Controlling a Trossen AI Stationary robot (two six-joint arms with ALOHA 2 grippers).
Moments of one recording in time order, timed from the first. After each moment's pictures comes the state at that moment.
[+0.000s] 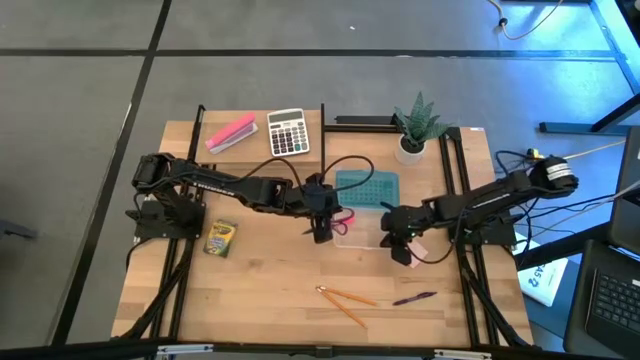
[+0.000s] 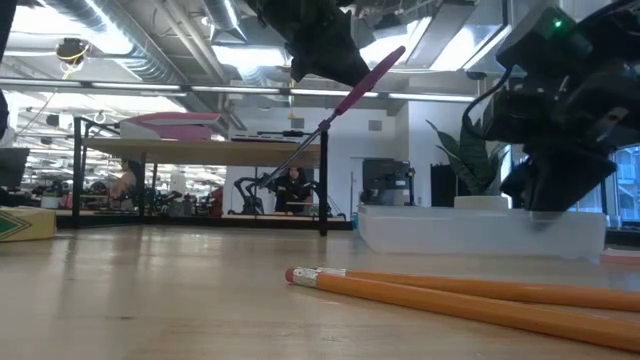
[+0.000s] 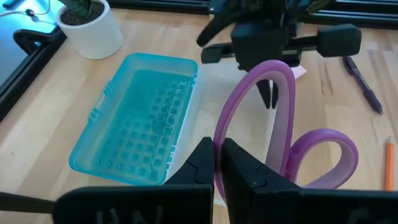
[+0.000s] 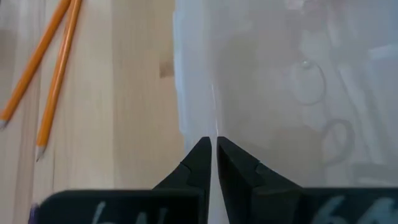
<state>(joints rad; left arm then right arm) -0.08 1.69 1.29 -0.25 -0.25 -0.16 0.17 1.27 0.40 -0.04 -0.16 0.44</state>
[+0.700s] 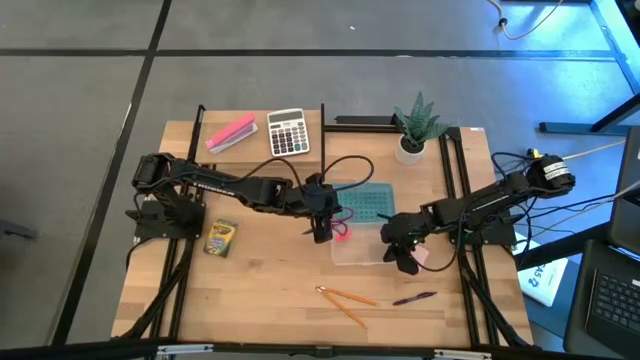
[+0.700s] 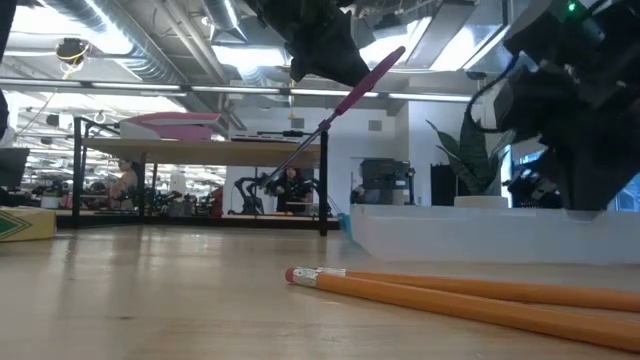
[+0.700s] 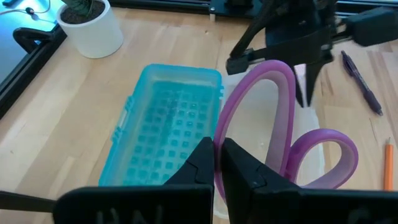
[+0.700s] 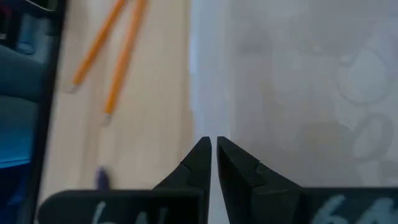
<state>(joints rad) -0.08 1.69 1.29 -0.25 -0.25 -0.17 0.24 1.29 0.43 -0.02 -0.31 0.44</state>
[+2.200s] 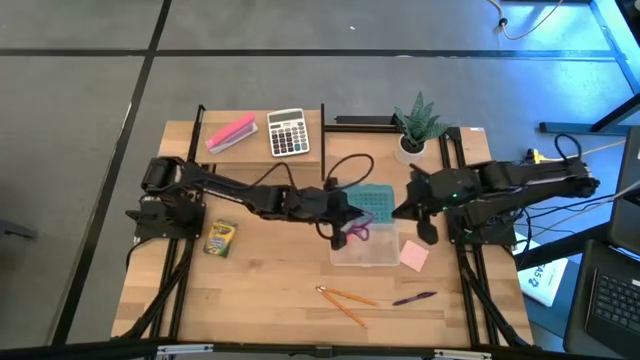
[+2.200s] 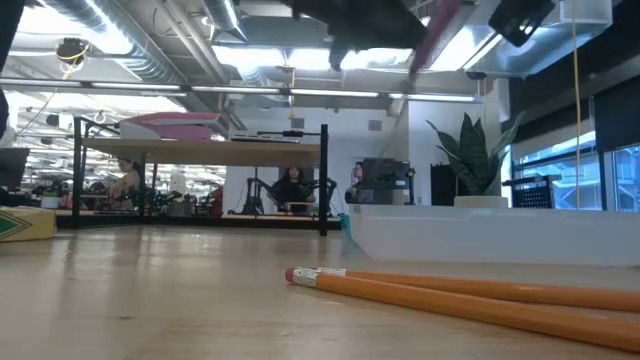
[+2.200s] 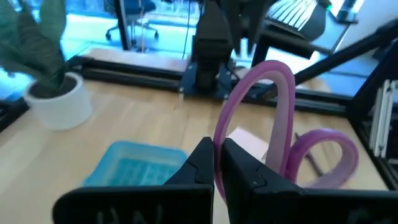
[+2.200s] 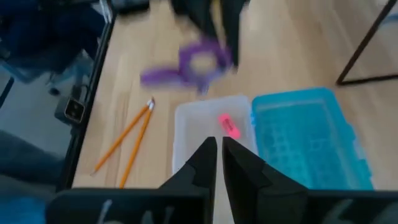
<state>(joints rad) -0.12 1.78 1.29 0.15 -0.23 -0.18 0.17 0.92 0.99 -0.75 0.01 0.28</state>
